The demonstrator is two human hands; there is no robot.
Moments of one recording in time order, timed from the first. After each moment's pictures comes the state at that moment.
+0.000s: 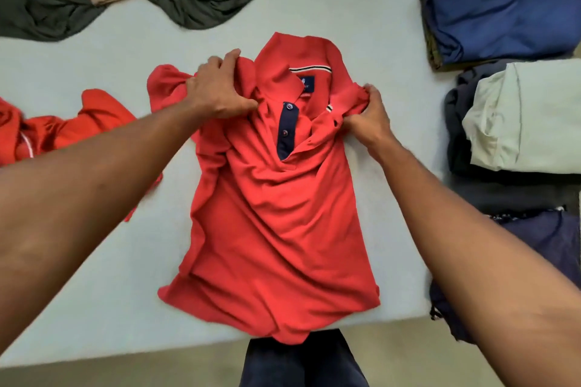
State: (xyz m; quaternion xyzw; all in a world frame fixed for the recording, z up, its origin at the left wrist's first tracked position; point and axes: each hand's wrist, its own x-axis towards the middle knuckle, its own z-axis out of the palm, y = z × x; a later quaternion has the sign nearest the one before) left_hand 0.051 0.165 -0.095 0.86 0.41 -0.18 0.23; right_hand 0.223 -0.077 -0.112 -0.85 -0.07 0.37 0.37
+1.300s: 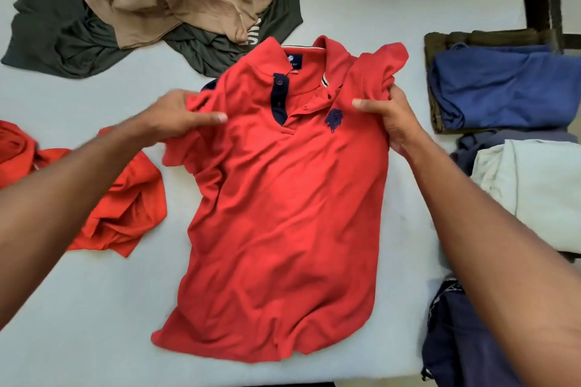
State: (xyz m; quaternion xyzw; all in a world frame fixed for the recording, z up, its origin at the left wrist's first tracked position) left_hand 0.004 0.247 -0.068 0.71 0.44 -0.10 0.54; right_hand 0.309 -0.002 -0.069 -0.70 -0.08 0.48 0.52
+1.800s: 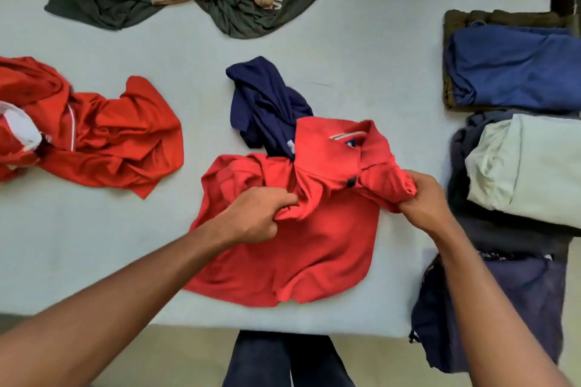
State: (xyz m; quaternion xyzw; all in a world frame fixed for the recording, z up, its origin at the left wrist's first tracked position) left_hand -0.055 0.001 -0.071 0.90 0.12 -0.12 0.41; right_hand 0.223 -0.191 -0.058 -0.85 -0.25 0.40 0.24
